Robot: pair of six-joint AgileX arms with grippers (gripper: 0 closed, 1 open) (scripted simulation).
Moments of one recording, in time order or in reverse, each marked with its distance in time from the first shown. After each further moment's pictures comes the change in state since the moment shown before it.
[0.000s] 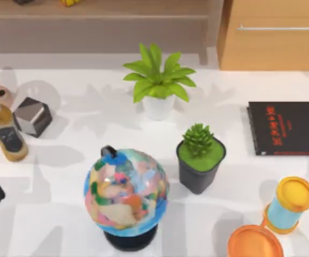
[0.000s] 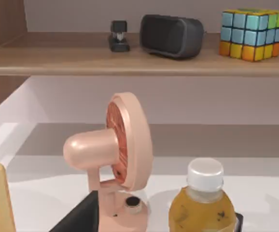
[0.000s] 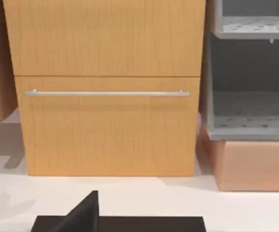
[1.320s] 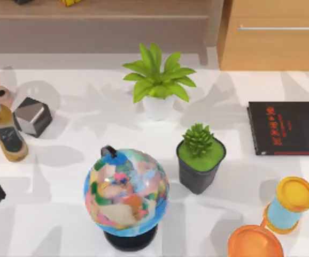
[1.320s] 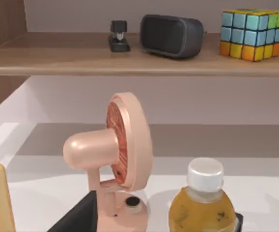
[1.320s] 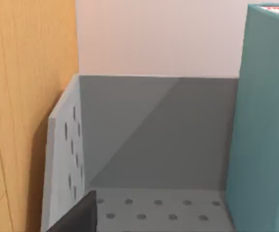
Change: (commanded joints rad) left arm 0.000 0.000 0.000 0.000 0.000 0.000; right arm -0.403 1.708 1.211 0.487 -0.378 -0.011
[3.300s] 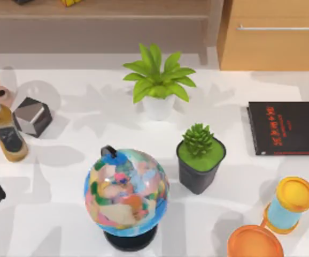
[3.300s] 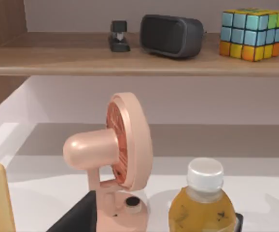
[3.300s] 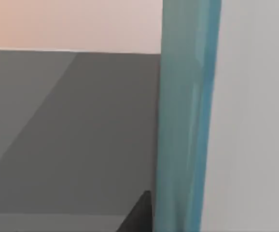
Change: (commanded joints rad) left arm 0.000 0.000 0.000 0.000 0.000 0.000; right arm -0.055 0.434 0.399 0.045 -0.049 -0.003
